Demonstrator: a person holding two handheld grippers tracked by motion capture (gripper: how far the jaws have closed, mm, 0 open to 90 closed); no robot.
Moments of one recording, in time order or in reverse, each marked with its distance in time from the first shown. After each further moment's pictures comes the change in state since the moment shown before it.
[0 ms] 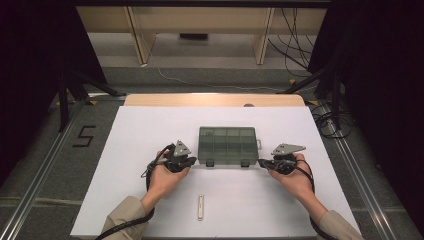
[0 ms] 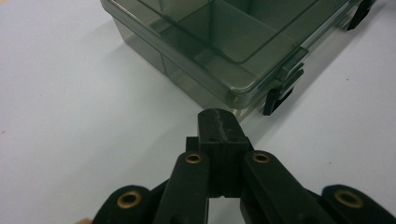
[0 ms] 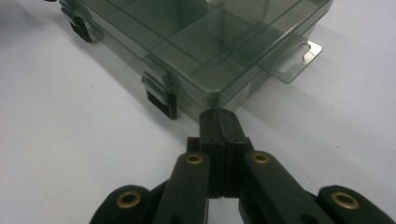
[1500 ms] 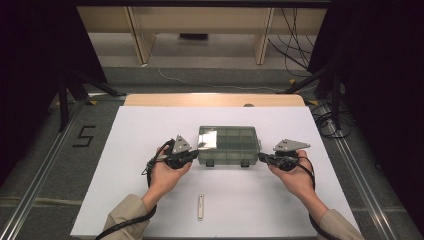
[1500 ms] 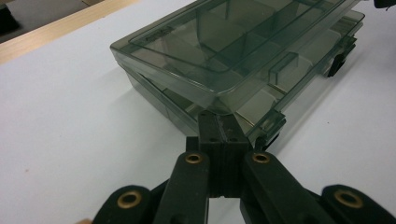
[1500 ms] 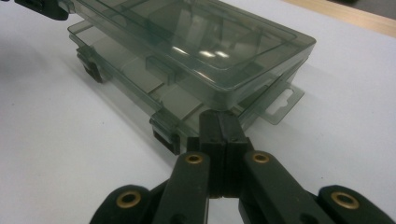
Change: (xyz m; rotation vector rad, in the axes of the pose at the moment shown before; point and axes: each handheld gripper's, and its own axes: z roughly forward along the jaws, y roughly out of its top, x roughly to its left) left arm -0.005 0.018 -0.010 -0.132 0.022 -0.027; right arm 0.002 0.015 -0.011 -0.100 -0.011 0.017
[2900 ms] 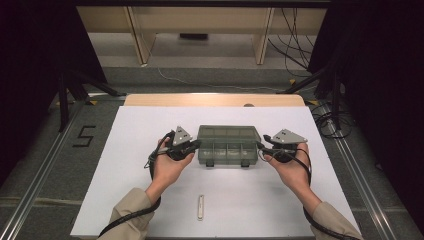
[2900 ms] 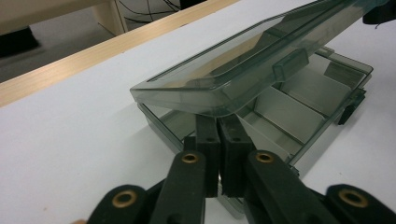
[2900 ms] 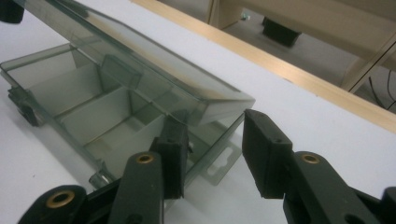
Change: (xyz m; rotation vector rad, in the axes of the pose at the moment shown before) left arm 0.006 0.019 0.004 -0.090 0.044 -0.043; right arm -0.002 0.027 0.005 -0.111 -0.200 -0.095
